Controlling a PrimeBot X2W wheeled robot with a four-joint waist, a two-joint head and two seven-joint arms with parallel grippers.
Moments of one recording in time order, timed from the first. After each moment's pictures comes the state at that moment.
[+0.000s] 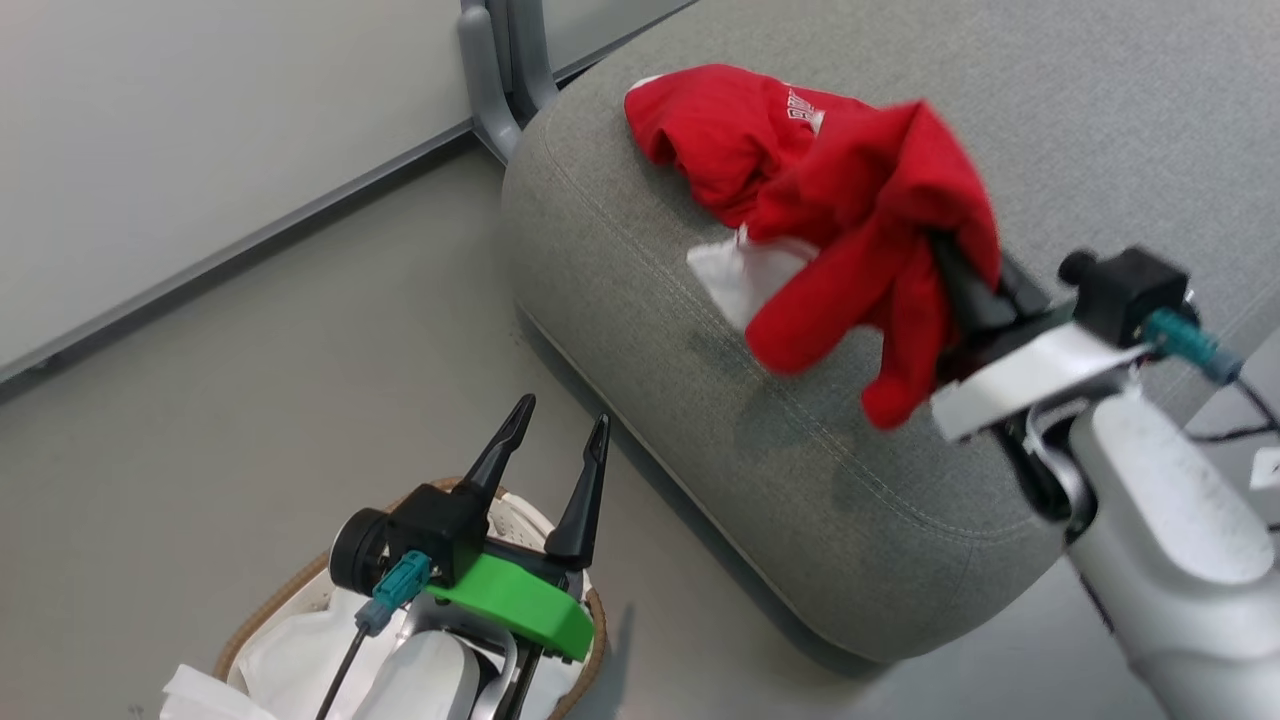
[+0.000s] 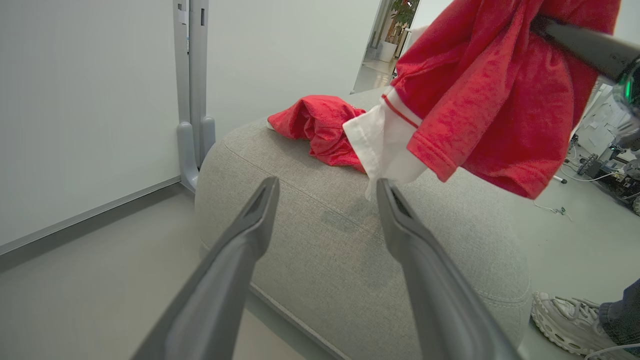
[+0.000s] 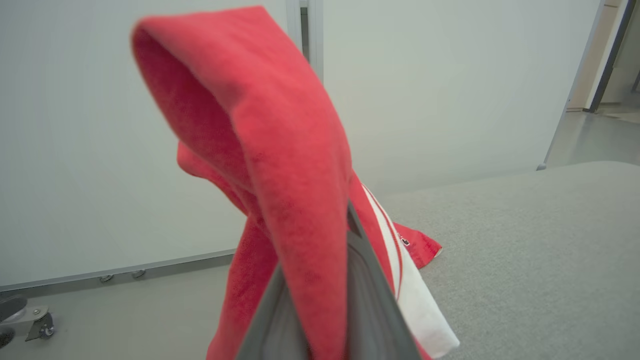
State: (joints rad) left arm -0.22 0.05 -0.43 0.29 -0.33 -0.13 -0.26; right arm -0.53 -0.25 0.34 0.30 0.46 0.13 -0.26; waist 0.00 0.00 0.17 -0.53
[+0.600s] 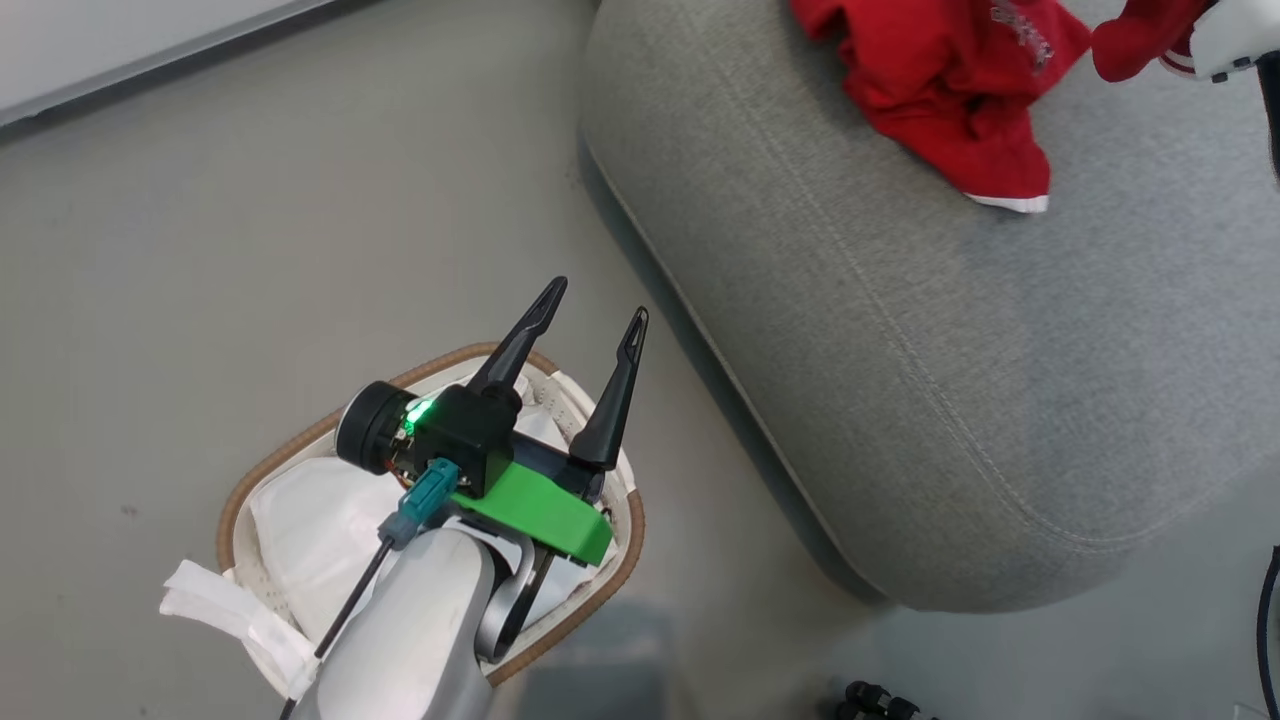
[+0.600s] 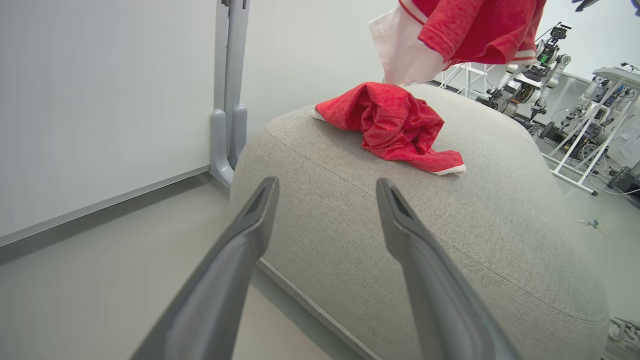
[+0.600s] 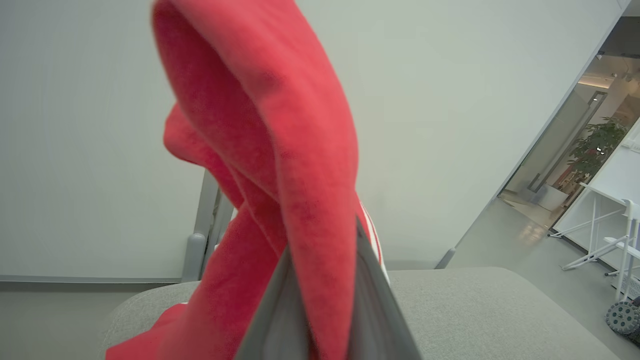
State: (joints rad) left arm -0.41 0.06 -0.49 0.28 -0.26 -0.13 -0.26; right arm -1.09 -0.40 0.18 0.64 0.25 0.13 -0.26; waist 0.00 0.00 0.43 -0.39
